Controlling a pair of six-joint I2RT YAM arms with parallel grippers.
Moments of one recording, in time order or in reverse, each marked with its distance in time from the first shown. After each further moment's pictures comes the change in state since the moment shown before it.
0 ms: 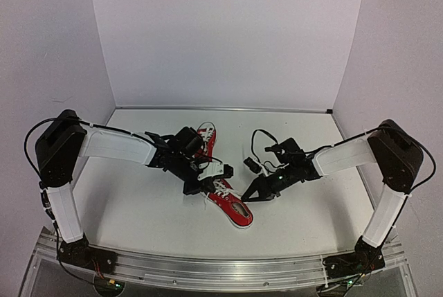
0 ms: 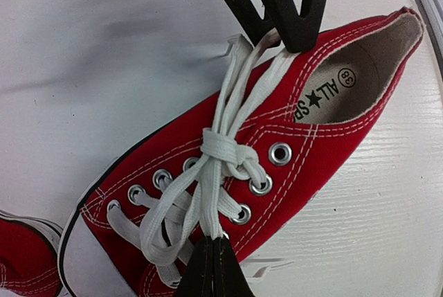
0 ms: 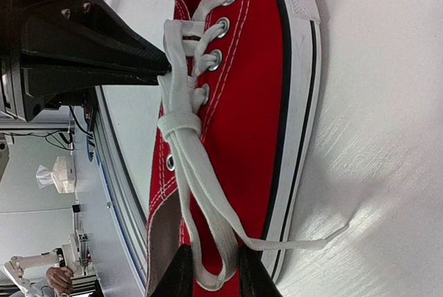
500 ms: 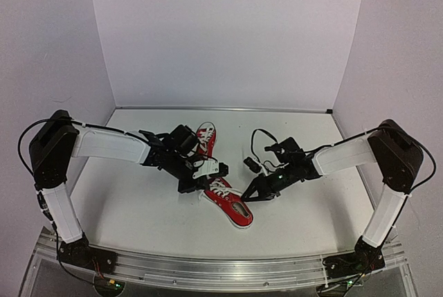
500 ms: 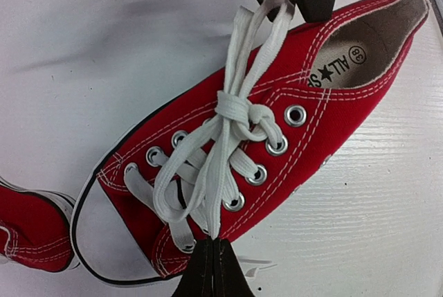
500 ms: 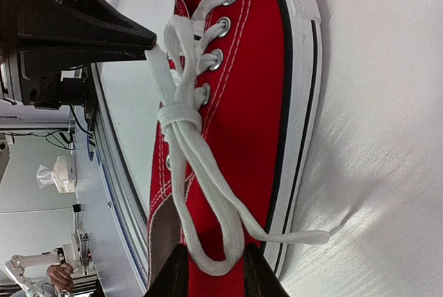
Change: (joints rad) left arm 0.014 -0.047 -0.028 -0.025 -0.052 0.013; right arm 0.000 0.000 0.005 -0.012 -0.001 -0.001
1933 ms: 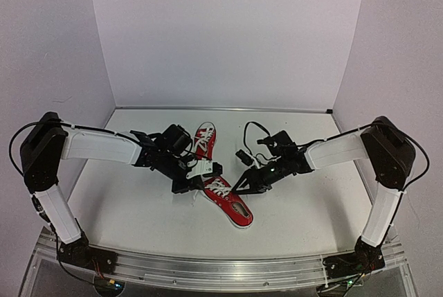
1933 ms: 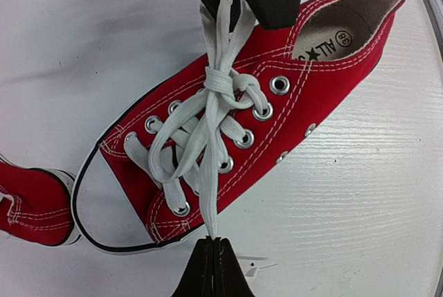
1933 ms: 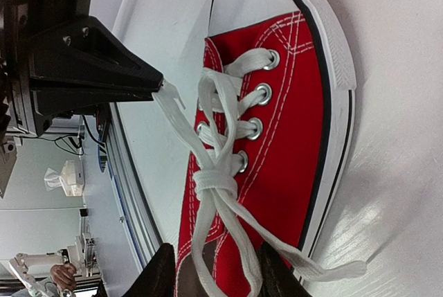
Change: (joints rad) left arm 0.018 -0.079 -0.066 -0.008 -0.004 0.008; right arm 0.017 0.068 0.120 -0.001 -0.023 0.021
